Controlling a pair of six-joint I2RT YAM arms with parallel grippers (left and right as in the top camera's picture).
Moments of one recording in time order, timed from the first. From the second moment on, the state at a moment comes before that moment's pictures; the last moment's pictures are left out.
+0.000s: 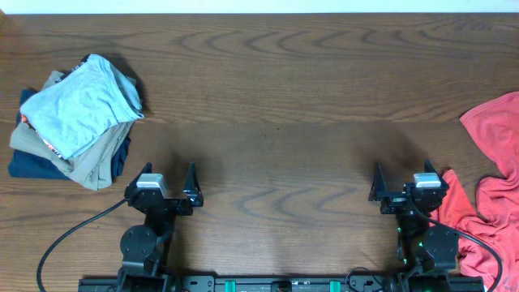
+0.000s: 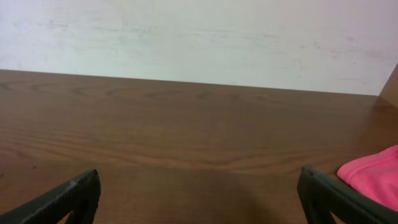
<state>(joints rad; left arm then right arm) -0.13 0.01 0.02 -0.11 -0.03 -0.19 0.05 0.01 0.01 -0.07 0.02 -0.03</state>
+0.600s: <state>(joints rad) -0.13 0.02 0.02 -0.12 -0.03 -0.24 0.05 0.02 0.01 -0.07 0.00 0.02</state>
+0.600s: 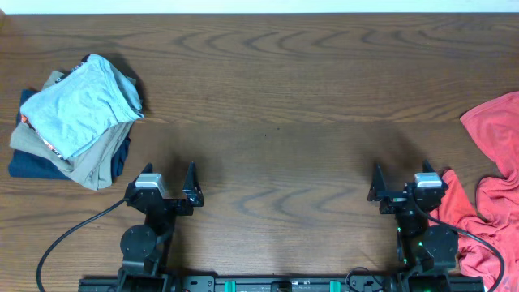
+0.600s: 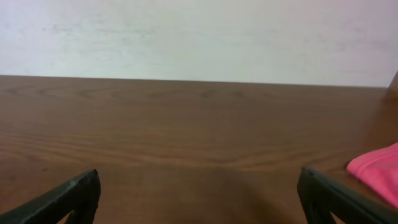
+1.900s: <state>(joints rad) -0.13 0.92 0.76 -0.87 0.19 -0.30 -0.05 1.21 0.61 -0.74 0.27 0.36</state>
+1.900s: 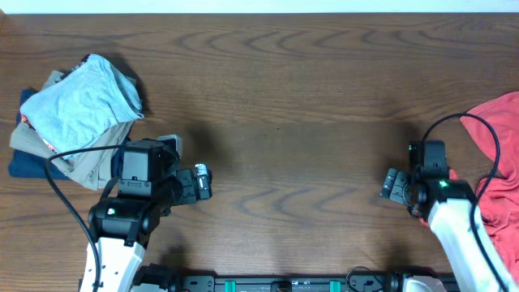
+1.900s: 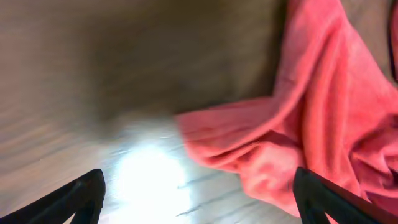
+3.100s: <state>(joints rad) -0.13 0.98 0.76 -0.81 0.19 -0.30 0.30 1.53 0.78 0.12 -0.68 0.25</state>
